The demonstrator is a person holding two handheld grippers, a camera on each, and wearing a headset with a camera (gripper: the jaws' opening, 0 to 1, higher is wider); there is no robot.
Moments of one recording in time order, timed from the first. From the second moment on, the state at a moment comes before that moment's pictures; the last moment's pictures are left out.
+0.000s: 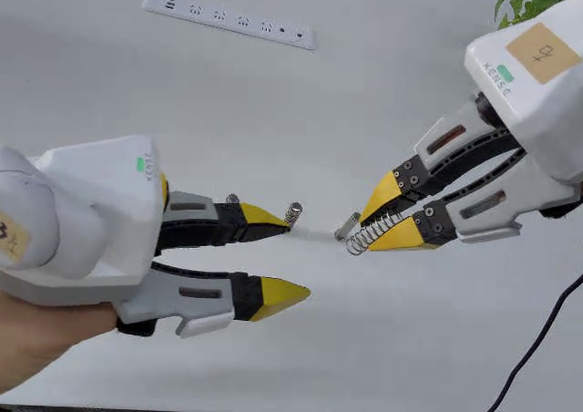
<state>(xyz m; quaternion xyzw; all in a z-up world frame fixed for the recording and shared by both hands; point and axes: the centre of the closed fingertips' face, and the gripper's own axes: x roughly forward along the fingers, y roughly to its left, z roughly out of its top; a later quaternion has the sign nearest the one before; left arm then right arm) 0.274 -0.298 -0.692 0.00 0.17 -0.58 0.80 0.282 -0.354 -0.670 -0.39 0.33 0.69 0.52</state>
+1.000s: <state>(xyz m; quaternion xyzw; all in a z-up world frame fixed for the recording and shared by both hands) 0.303 -0.225 -0.727 0.00 0.18 -0.51 0.84 0.355 -0.398 -0.741 -0.42 0.40 0.58 0.57</state>
